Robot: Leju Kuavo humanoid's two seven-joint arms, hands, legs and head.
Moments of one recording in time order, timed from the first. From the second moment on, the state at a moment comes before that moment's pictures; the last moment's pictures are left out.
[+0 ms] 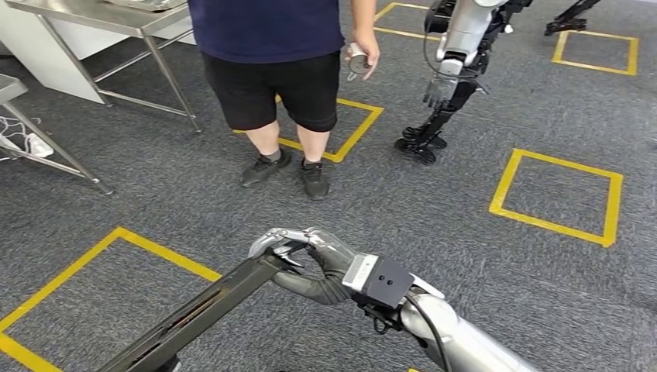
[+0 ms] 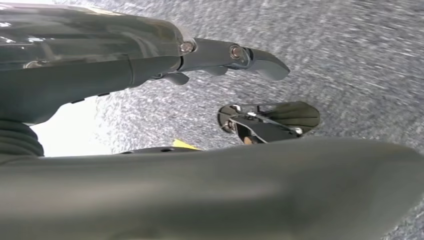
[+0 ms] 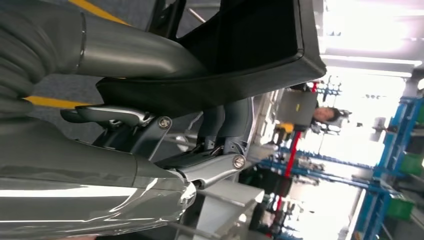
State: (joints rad) left arm -0.10 -0.14 0.93 -0.22 -0.93 -0.06 -0.27; right arm -0.31 -0.08 0.74 -1.62 -0.15 0.21 -0.31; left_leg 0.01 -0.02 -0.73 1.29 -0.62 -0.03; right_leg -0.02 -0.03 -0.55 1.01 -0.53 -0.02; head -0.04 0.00
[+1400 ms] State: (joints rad) left arm -0.10 -0.14 0.93 -0.22 -0.91 -0.08 -0.28; right arm -0.24 -0.14 0.73 -1.65 -0.10 0.19 -0.31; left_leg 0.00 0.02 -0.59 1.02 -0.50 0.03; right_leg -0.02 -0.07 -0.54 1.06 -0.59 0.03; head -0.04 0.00
